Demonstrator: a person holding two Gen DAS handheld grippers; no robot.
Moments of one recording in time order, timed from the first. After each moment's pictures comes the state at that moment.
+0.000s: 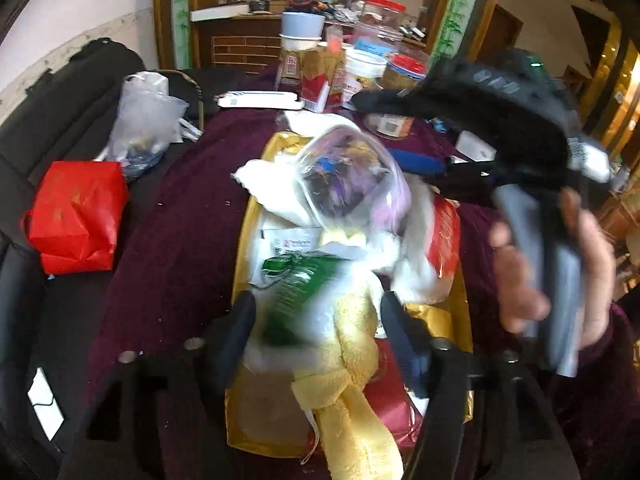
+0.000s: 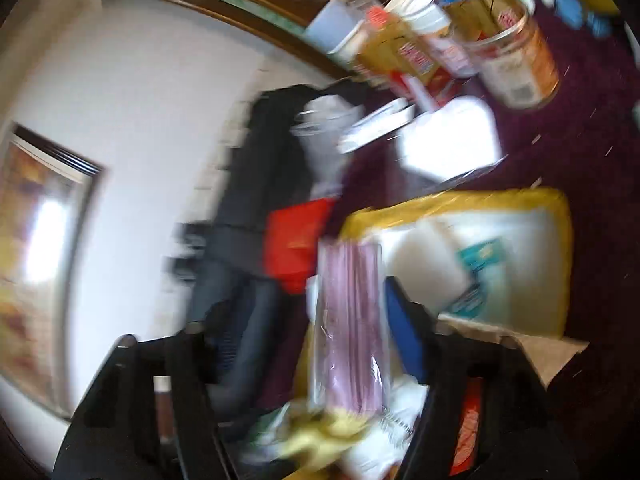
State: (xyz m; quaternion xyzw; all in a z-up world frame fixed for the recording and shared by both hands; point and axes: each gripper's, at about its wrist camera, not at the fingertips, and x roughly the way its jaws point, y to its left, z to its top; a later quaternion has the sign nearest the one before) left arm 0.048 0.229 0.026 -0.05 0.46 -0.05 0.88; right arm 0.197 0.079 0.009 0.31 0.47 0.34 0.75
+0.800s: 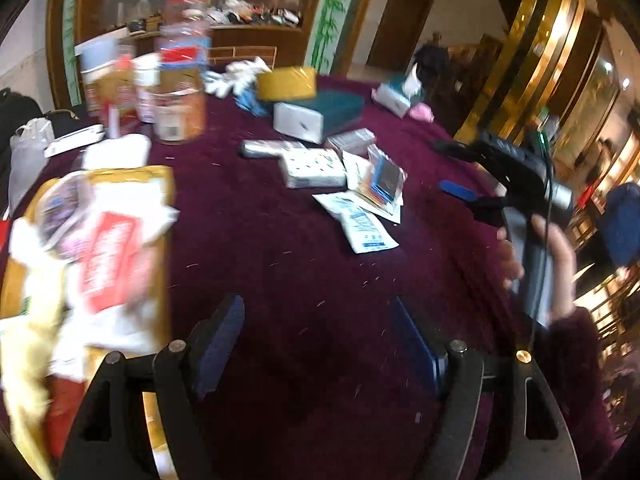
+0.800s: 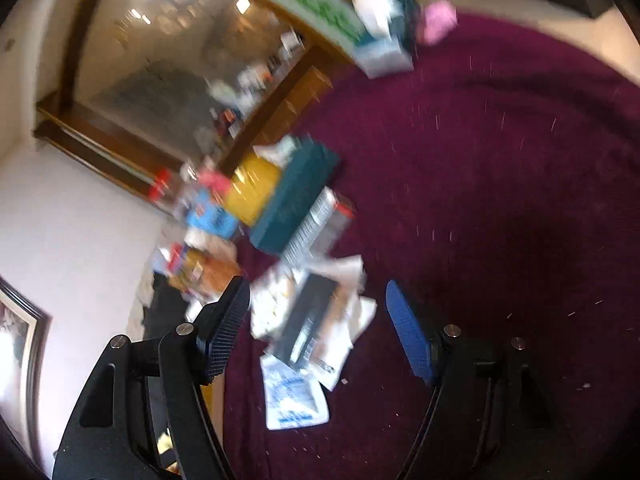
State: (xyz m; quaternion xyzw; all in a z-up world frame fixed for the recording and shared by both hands) left arm 0.060 0.012 0.018 -0.02 0.44 -0.21 0.87; right arm 0.135 -0.320 -0.025 0.41 0.38 0.09 0.82
